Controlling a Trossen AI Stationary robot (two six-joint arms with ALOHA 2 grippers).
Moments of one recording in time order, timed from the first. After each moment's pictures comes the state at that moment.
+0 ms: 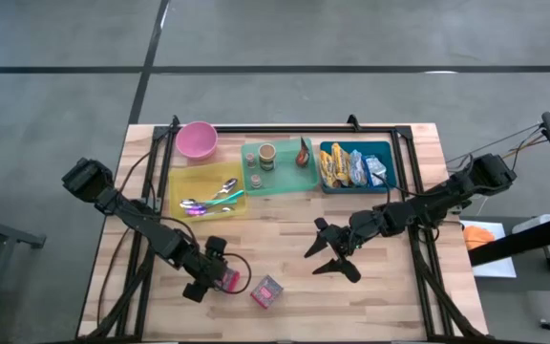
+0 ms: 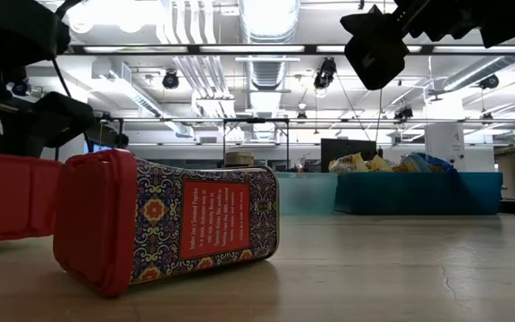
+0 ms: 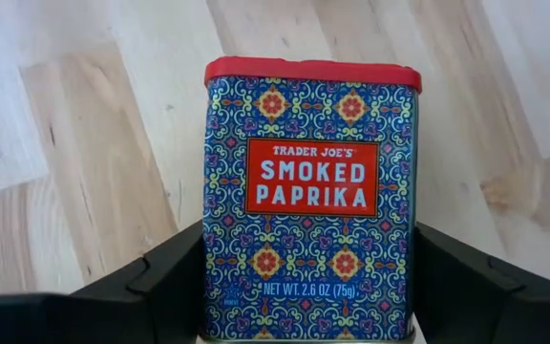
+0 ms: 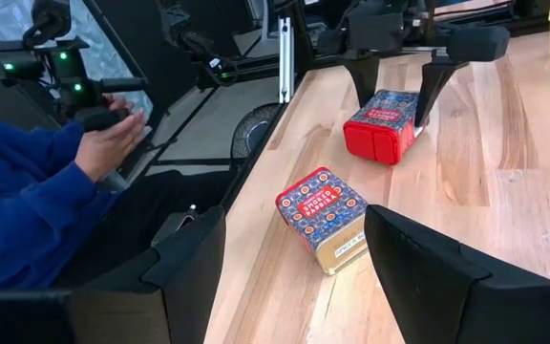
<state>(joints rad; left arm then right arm) -0.62 1.49 0.71 -0.36 -0.04 -0.28 0.33 1.38 0.62 0.48 -0.18 0.36</state>
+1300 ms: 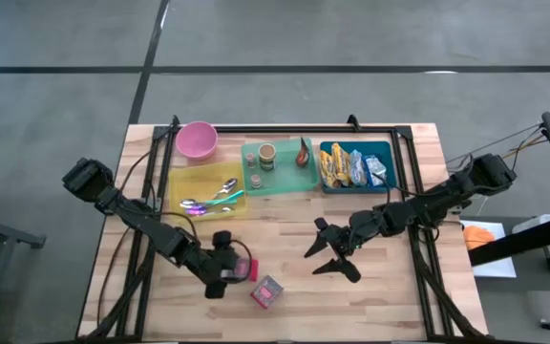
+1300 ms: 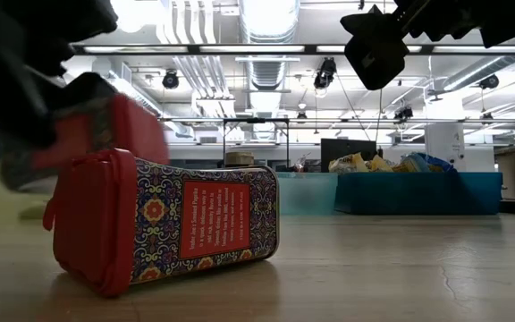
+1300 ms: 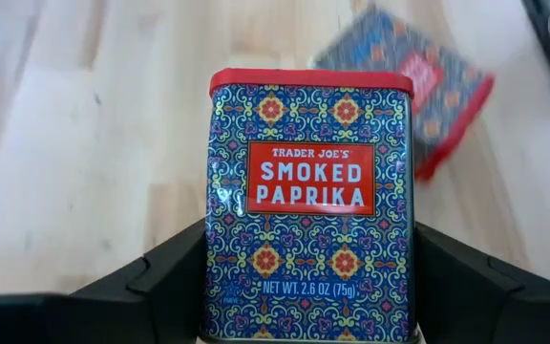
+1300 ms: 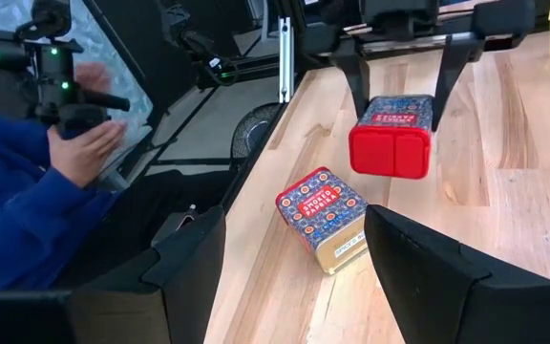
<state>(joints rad) -0.59 1.49 0.72 -0.13 -0.27 -0.48 0.33 1.38 0.62 0.48 -0.18 0.36</state>
